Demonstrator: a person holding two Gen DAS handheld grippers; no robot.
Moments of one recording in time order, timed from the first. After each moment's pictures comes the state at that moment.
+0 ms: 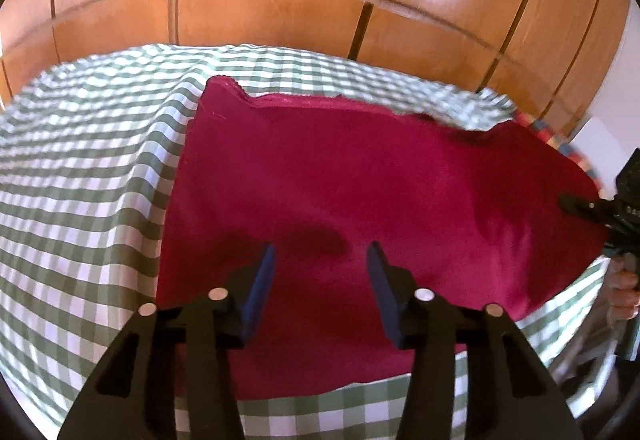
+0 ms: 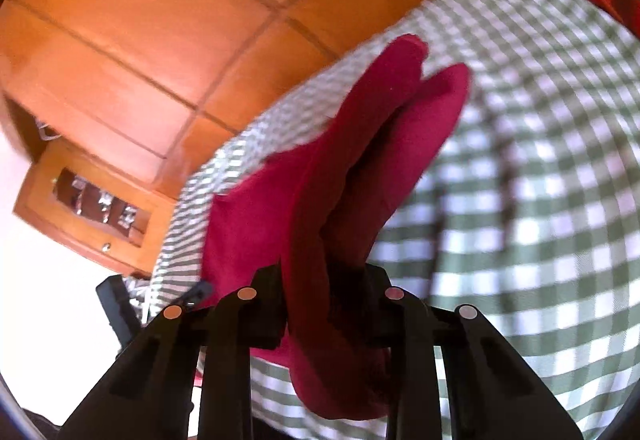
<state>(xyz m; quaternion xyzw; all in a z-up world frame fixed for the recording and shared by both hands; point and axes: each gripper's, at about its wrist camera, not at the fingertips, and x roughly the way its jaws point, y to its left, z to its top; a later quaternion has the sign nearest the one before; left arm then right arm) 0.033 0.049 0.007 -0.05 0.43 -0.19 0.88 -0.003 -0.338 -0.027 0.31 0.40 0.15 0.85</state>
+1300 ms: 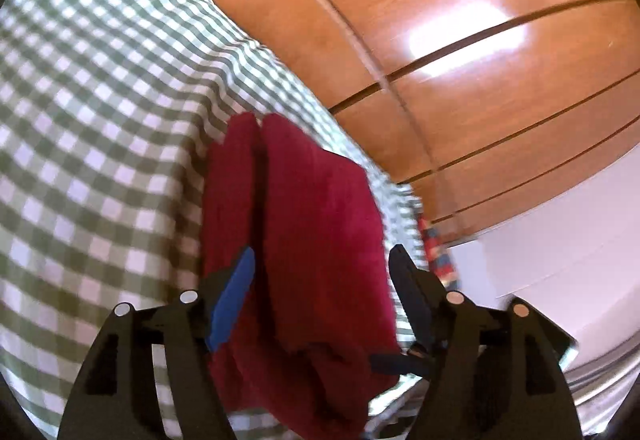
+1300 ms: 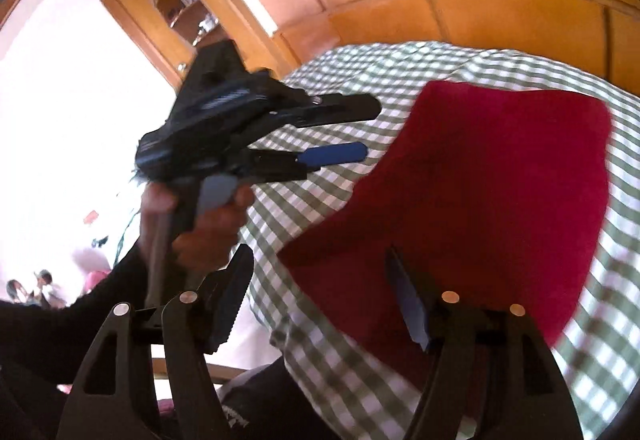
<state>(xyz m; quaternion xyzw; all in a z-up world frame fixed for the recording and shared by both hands) 0.075 0.175 0.009 -0.34 0.45 -0.28 0.78 0.023 -0.083 -0.017 0.07 0.43 0.38 0.82</state>
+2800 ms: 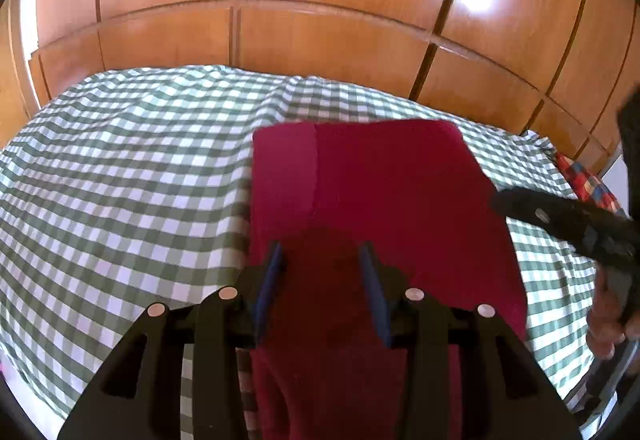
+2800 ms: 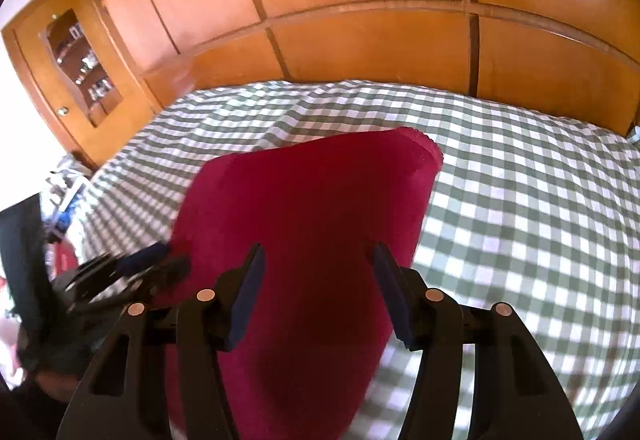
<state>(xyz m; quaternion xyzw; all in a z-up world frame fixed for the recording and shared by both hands) 0.037 0.099 0.000 -0.04 0.41 -0.10 0.91 0.131 -0.110 -0.027 0.03 0.42 0.17 0.89</state>
